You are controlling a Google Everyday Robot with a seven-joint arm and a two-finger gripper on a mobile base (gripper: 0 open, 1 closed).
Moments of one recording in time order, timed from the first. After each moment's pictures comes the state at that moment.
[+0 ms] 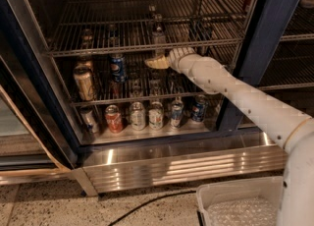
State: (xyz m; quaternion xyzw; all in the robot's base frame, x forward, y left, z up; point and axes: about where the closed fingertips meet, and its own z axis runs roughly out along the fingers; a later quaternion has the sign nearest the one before) arm 0.849 -0.044 0.787 -0.31 0.67 0.06 0.67
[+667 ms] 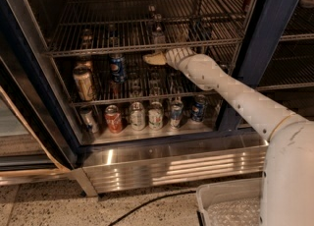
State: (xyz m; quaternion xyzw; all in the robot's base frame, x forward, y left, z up) arm 0.882 -0.038 0.780 -0.29 0.68 0.07 0.67
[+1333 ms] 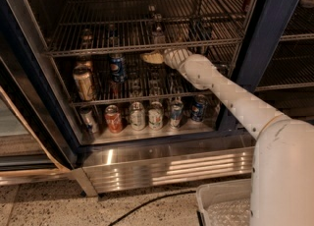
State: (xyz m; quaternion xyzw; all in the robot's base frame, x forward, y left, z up) arm 0.901 -0.028 0.771 -0.28 0.68 0.09 0.68
